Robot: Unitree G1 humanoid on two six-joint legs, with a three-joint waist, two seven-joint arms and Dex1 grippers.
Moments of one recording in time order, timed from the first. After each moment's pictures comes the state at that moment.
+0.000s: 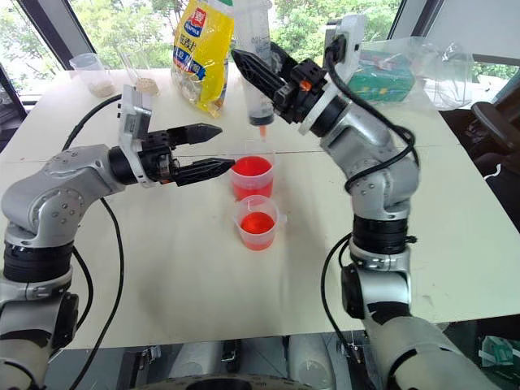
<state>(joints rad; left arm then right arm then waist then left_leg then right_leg) -0.68 0.63 0.06 -0.22 -0.78 0.76 -0.88 -0.83 -0.16 -0.10 -0.11 0.57 0.51 0.60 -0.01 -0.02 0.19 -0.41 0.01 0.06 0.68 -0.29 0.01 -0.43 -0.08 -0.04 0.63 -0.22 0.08</state>
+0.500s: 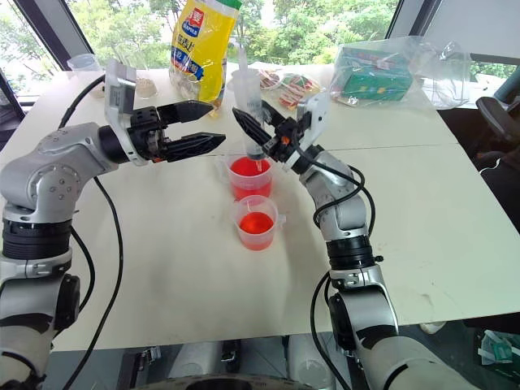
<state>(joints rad) -0.77 0.62 0.07 -0.05 -0.74 0.68 -0.95 -0.67 -0.12 0.00 0.20 0.38 0.09 0.70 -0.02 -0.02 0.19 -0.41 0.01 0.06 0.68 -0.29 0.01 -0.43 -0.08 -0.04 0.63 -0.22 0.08</state>
